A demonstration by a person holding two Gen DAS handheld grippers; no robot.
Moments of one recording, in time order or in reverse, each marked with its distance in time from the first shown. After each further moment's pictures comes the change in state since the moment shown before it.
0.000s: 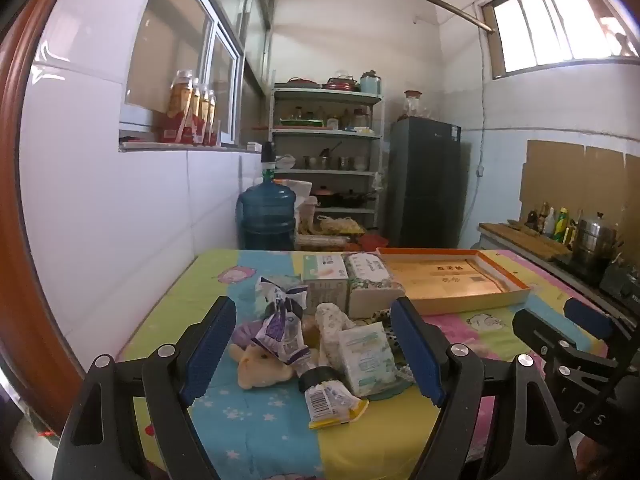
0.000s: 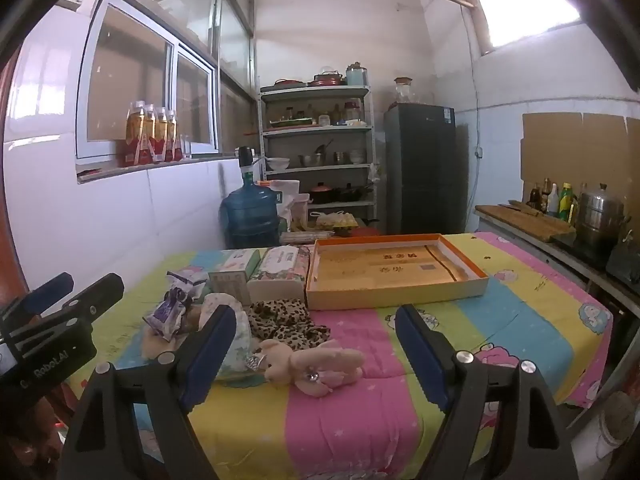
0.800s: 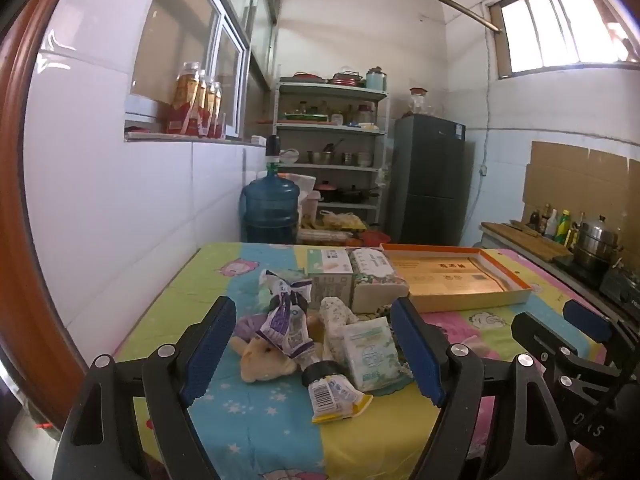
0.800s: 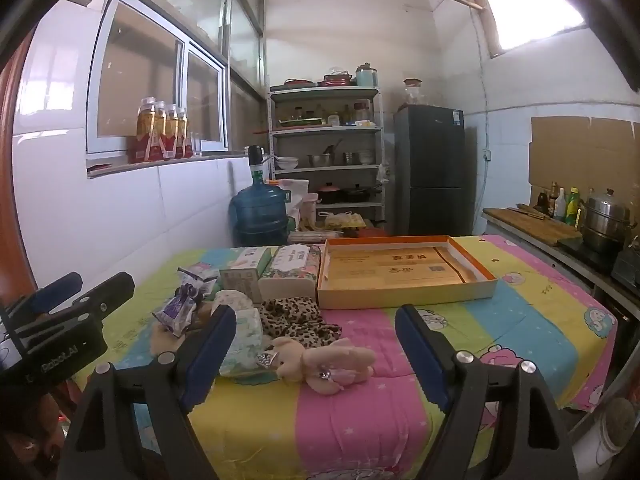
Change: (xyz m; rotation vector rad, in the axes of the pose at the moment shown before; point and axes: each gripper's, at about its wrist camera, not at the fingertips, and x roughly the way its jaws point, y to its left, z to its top) left arm 0.004 0.005 0.002 -0.022 0.024 -0.005; right arm -0.005 0.010 -0.002 -0.030 -0.001 0.019
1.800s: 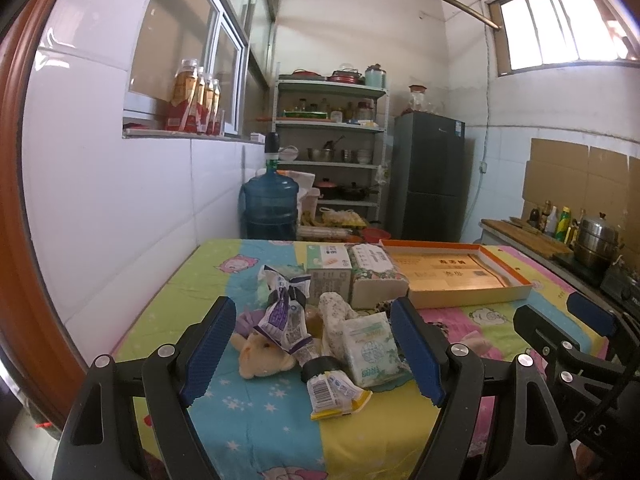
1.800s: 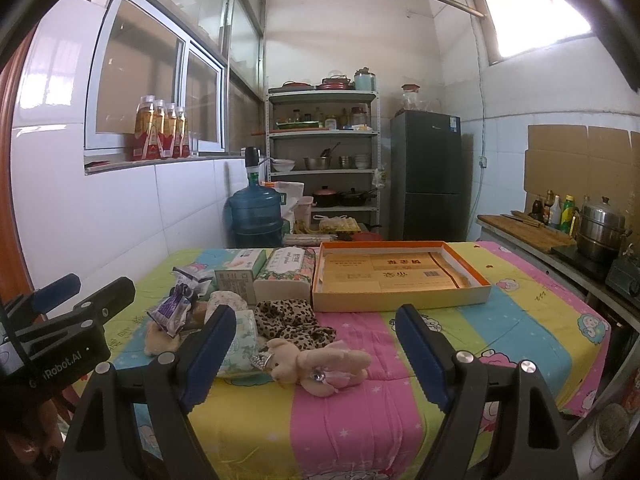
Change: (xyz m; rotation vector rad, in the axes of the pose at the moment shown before) left arm -0.003 0.006 -0.005 -0.003 0.011 0.006; right arm 0.001 -0.001 0.001 -0.019 -0.011 -0.017
